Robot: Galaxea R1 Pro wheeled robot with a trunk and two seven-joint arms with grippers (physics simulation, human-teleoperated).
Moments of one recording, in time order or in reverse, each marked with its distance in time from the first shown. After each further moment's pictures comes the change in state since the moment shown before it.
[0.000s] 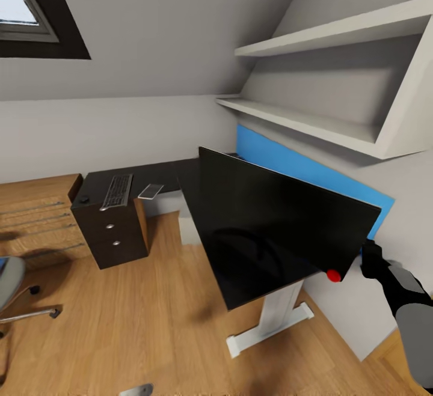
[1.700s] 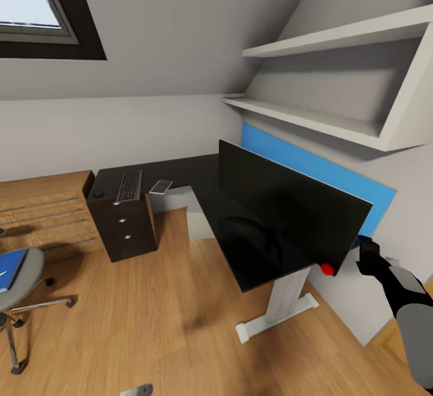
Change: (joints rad) left arm 0.000 -0.001 0.000 0.000 0.000 0.002 0.000; right arm 0.002 -0.002 0.000 -0.003 -0.002 0.065 0.051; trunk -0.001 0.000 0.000
